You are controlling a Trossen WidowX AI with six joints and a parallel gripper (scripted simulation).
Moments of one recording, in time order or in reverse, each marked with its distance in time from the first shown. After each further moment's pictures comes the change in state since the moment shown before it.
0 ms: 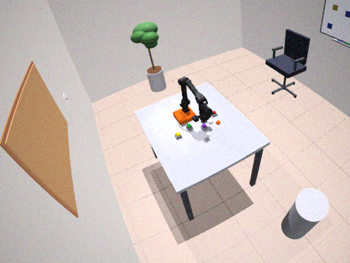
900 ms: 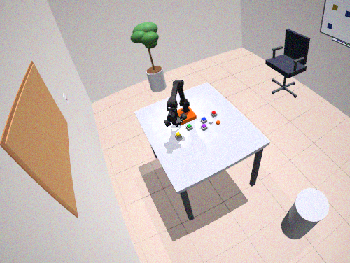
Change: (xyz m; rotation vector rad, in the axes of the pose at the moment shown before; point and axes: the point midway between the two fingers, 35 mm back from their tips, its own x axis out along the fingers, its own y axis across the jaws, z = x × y) arm -0.053 -0.237 -0.034 0.023 0.006 -0.034
